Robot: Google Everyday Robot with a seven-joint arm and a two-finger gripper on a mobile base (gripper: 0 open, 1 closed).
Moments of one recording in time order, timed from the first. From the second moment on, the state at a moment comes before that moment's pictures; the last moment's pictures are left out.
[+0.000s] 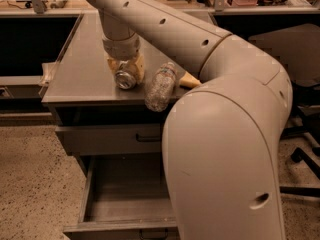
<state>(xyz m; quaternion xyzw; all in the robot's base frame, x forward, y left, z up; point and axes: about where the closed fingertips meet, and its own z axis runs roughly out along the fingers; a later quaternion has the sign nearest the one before) 0.680 0.073 0.838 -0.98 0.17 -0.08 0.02</state>
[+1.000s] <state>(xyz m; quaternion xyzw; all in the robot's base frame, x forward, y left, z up) 0.543 0.132 0.889 -0.98 -0.11 0.04 0.17</state>
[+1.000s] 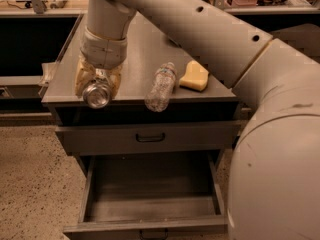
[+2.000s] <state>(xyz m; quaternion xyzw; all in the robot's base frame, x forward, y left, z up) 0.466 0.184 0.860 -0.90 -0.43 -0.05 0.00</state>
